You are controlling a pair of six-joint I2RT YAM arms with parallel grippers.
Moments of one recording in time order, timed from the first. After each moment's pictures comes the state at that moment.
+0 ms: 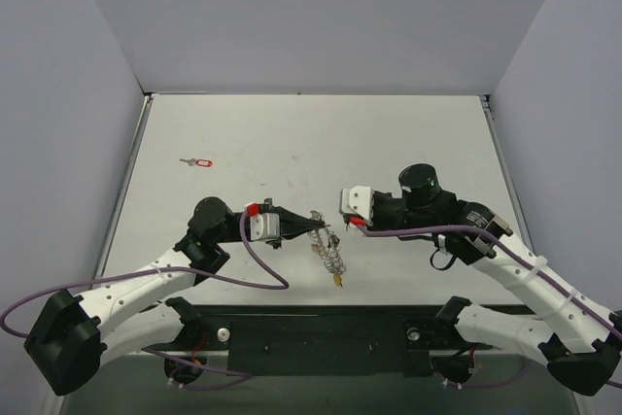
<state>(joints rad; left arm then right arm) -0.75 1.00 0.52 0.71 0.81 0.14 0.80 0.97 1.06 -0.63 -0.38 -0.72</state>
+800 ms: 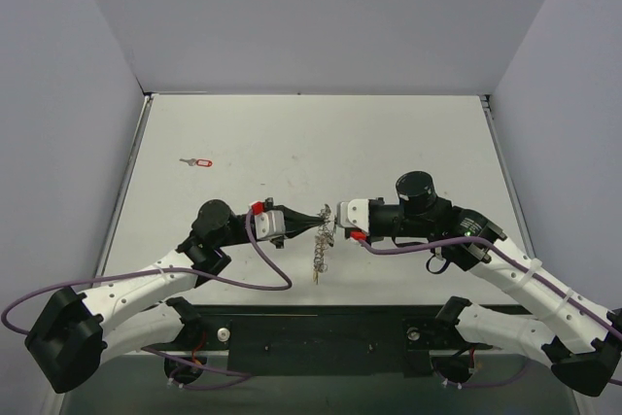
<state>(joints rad) -0.78 1.02 0.49 0.71 0.69 0.15 0.83 0.94 0.97 -0.50 -0.44 -0.75</state>
